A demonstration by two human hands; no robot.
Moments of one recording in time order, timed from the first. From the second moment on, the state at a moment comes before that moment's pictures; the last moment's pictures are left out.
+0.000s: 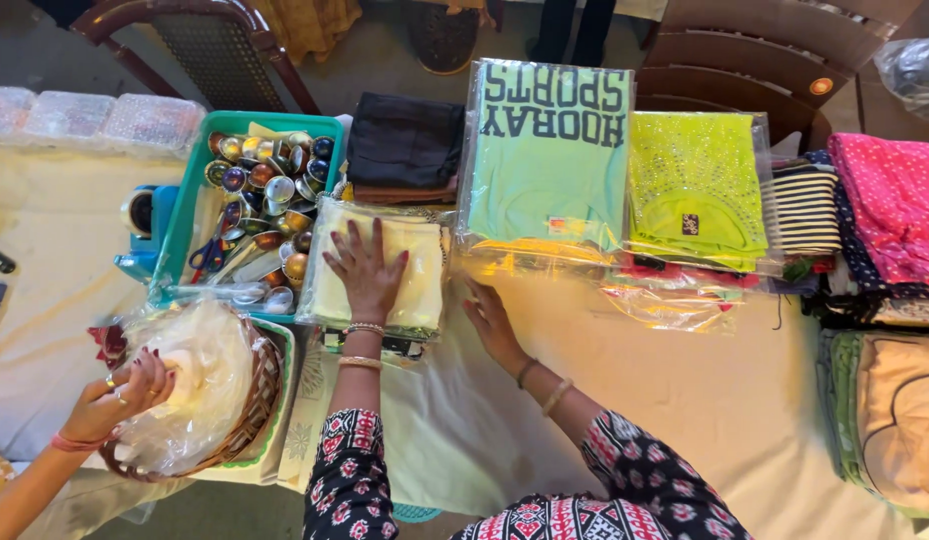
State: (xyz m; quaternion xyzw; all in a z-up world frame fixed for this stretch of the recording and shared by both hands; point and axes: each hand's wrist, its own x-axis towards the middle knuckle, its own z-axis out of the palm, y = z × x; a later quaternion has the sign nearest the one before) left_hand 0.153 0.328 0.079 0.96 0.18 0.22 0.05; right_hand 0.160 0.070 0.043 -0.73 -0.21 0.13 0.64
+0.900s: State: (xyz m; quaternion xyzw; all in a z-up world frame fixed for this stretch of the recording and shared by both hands) left_hand -0.001 -0.023 0.045 0.93 -0.14 0.08 0.33; right_hand -0.087 -0.431 -0.003 -0.98 0.06 -0.11 0.14
